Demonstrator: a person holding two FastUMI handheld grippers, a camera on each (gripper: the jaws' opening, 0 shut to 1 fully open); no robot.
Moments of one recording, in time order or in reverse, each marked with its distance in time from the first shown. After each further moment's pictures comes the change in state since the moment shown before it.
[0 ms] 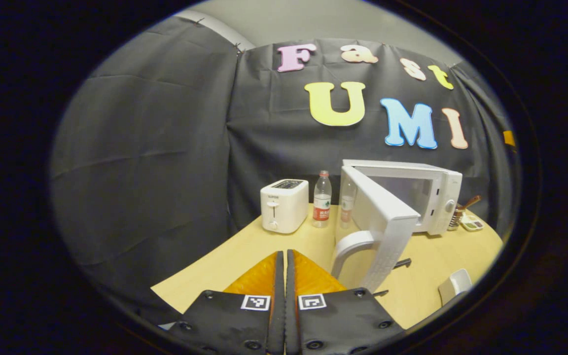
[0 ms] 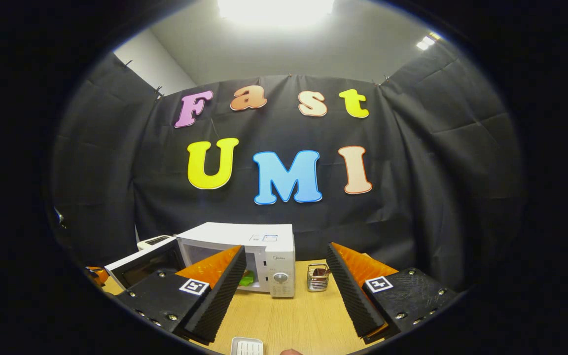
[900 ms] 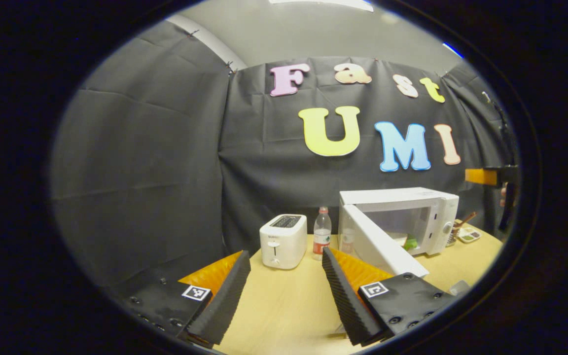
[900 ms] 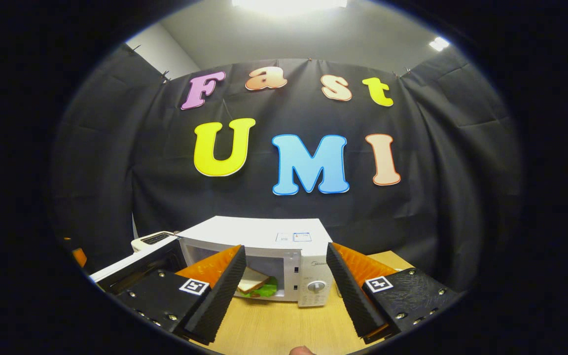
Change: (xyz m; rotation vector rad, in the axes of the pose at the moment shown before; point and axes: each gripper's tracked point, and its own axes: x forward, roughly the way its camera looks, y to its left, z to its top) left arm 0.019 0.032 0.076 0.029 -0.156 -0.038; right arm 0.096 0.086 -0.030 -0.030 0.037 0.026
